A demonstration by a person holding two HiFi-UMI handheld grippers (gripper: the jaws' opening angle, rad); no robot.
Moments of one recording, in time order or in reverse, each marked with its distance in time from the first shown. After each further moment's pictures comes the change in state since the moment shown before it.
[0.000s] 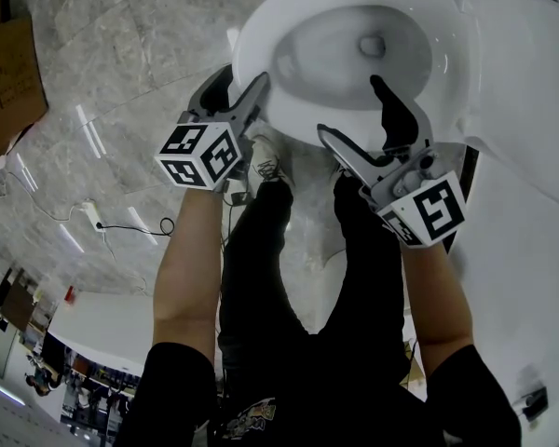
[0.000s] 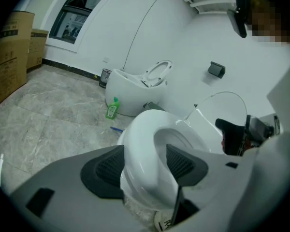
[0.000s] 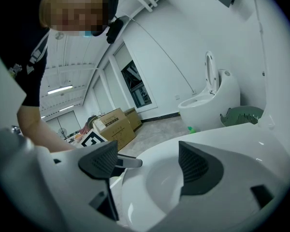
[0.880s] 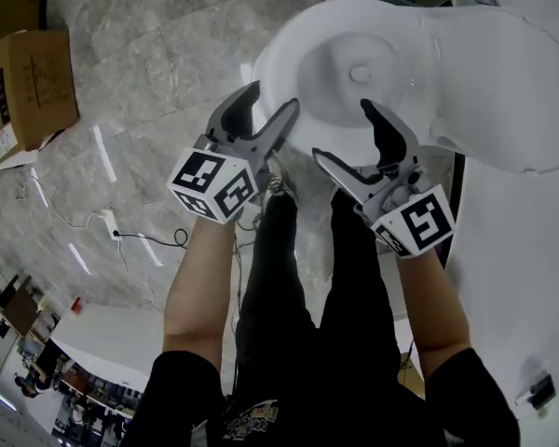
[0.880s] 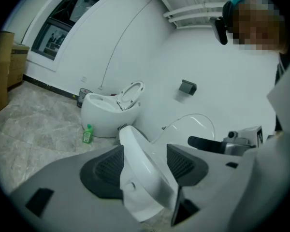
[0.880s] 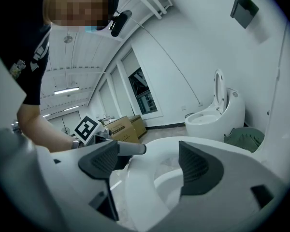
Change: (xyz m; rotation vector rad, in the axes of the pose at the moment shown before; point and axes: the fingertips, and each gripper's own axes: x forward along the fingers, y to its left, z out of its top) left arm -0.092 -0.147 0.124 0.109 -0.160 -0.180; right arm -0.055 0.062 0.108 -0.065 -0.053 0.037
